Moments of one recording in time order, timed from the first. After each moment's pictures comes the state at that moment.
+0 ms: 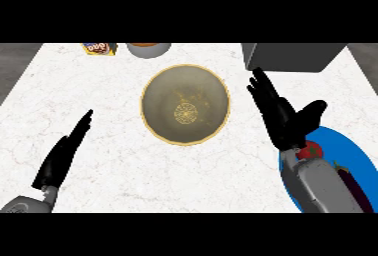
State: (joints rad) left arm -0.08 0.53 -0.31 -1.41 0.10 0.21 0.09; right arm -0.35 -0.22 0.29 -1.45 -0.35 -0.23 0.10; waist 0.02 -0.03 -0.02
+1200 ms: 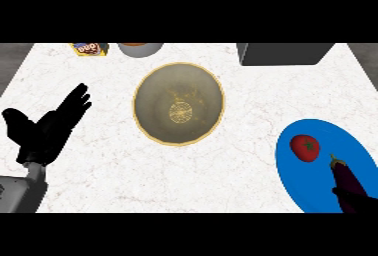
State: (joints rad) left arm -0.18 0.49 -0.14 -1.48 0.35 0.04 0.18; right arm 0.29 -0.79 0.11 -1.91 0.15 -0.44 0.22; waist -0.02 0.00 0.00
